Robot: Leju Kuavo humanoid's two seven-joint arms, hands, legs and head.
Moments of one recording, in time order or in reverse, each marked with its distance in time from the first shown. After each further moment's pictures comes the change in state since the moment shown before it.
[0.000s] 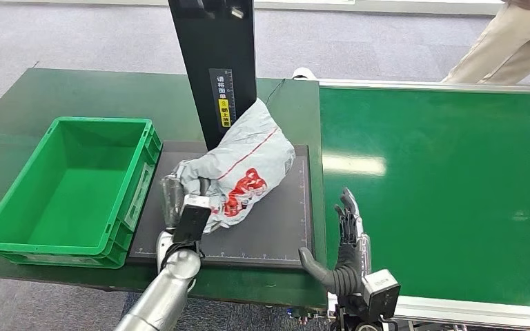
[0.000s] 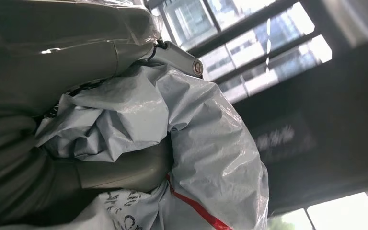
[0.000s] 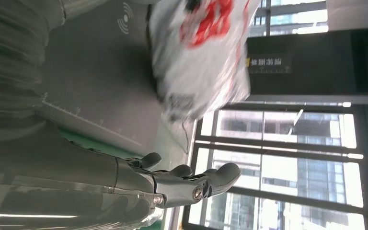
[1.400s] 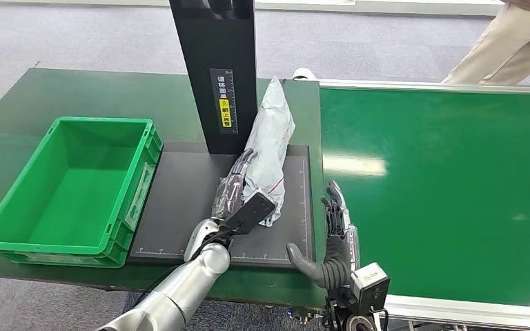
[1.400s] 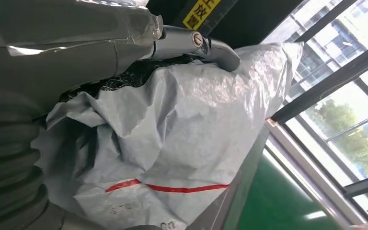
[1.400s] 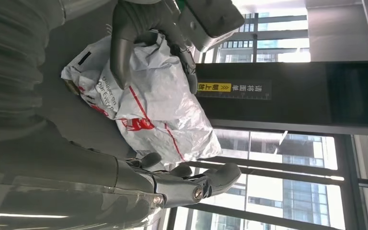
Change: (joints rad) left arm -0.257 -0.089 -0.101 0.460 -0.256 -0.251 0.250; right arm -0.074 0.000 0.058 0.038 -0.002 0.042 -0.005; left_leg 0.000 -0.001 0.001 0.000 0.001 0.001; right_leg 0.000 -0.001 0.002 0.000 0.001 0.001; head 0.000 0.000
